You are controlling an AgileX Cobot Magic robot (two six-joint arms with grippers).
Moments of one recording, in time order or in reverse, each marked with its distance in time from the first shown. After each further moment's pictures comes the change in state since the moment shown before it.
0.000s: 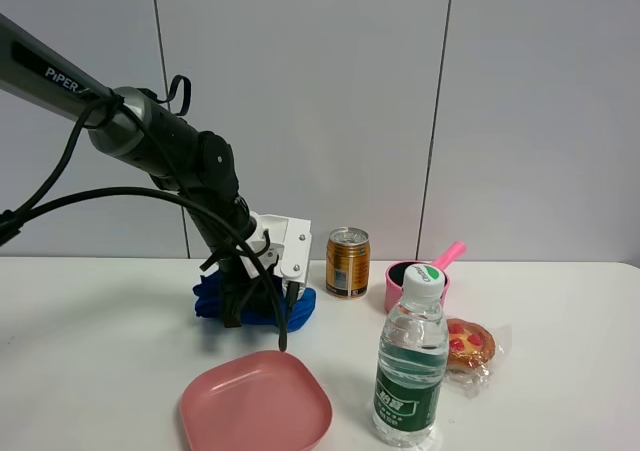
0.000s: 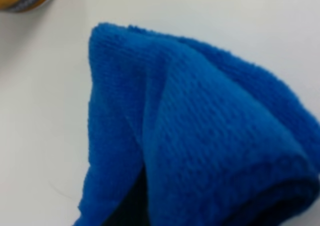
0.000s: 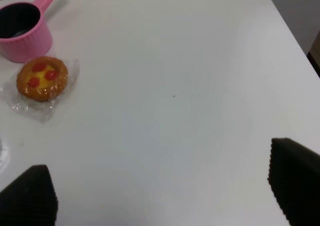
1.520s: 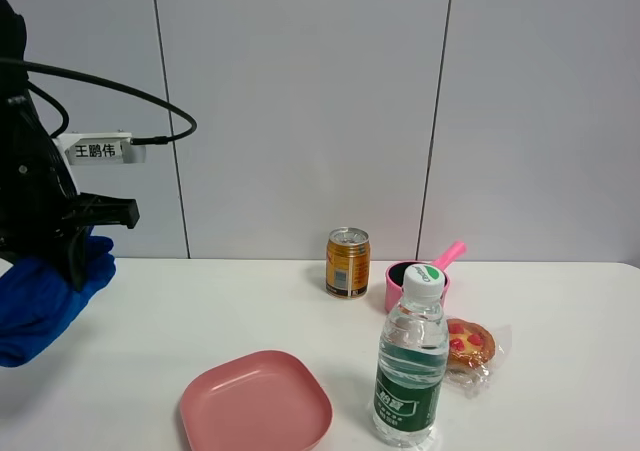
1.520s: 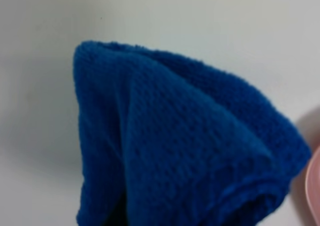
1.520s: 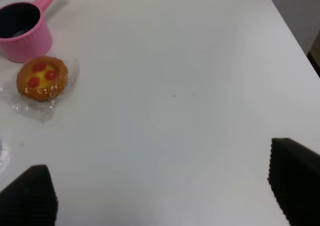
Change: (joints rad) left arm 0.205 -0.617 0.518 0.266 0.241 -1.761; right arm 0.000 0.000 0.000 0.000 0.000 0.000
